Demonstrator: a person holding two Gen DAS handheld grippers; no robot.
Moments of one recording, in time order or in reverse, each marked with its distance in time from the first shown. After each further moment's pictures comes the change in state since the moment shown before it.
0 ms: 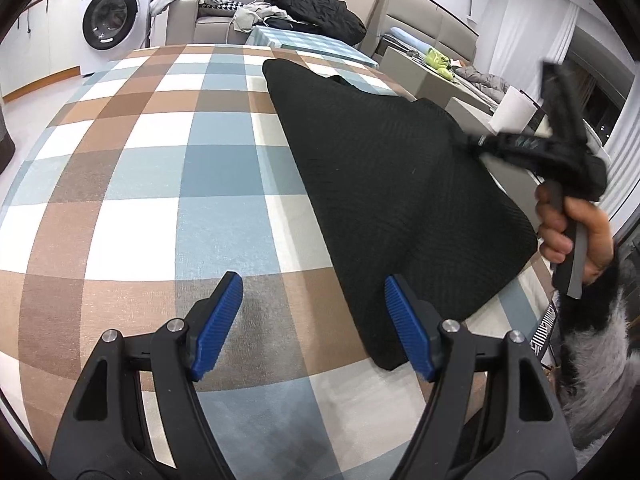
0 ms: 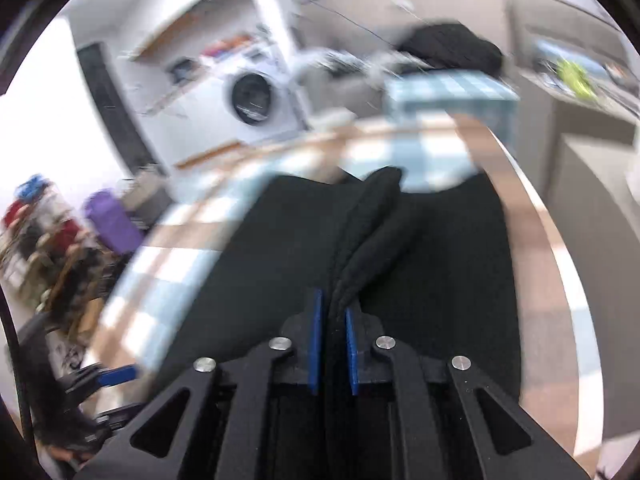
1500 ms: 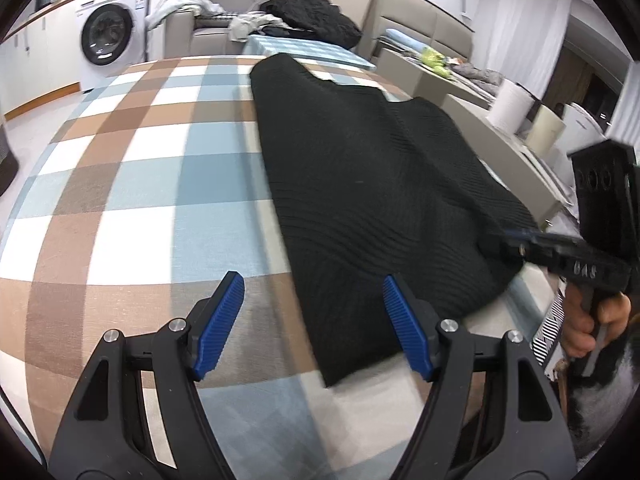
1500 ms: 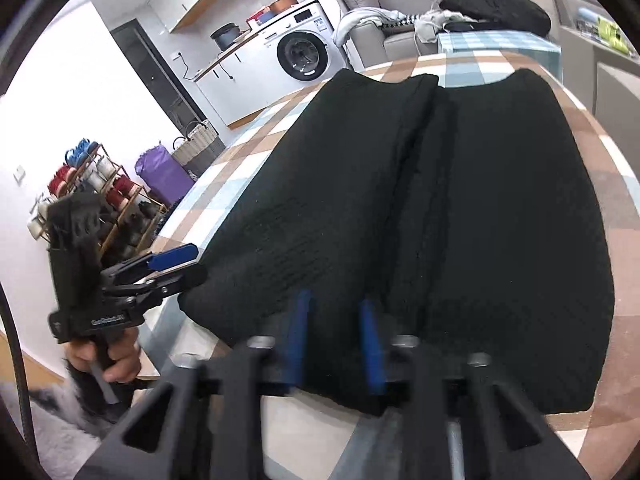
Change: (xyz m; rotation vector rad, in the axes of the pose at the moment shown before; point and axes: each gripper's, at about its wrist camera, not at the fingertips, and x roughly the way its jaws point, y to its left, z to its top) left arm -0.007 -0.015 -0.005 0.056 -0.026 0.004; right arm -0.027 0.031 -0.097 -0.080 0.092 0.241
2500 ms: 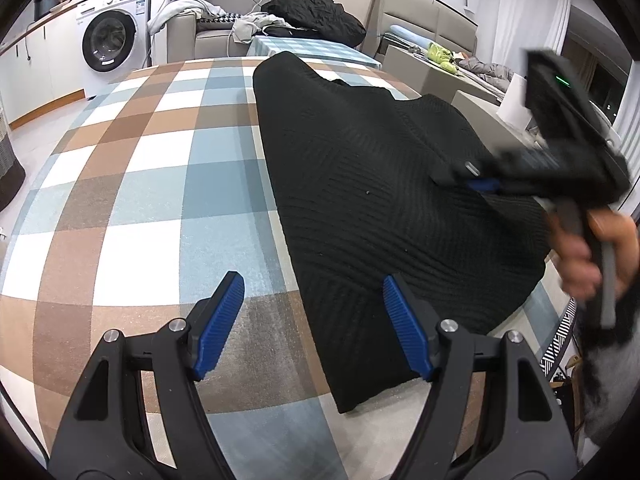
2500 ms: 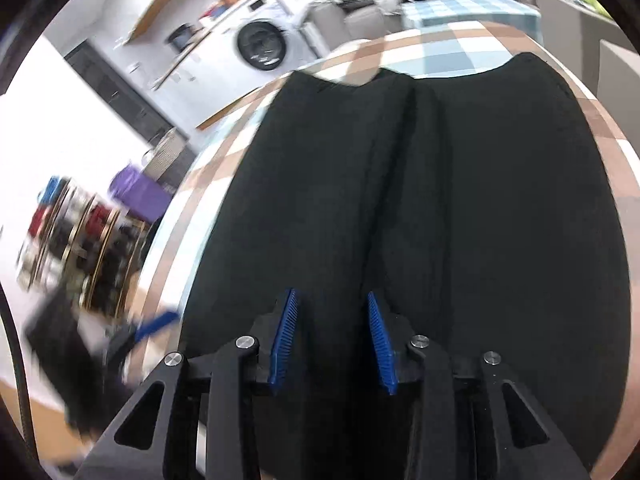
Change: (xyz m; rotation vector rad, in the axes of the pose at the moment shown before) left arm 0.013 0.009 0.011 0.011 0.002 0.056; right arm 0.063 -0.021 0.073 0.189 0.099 -0.061
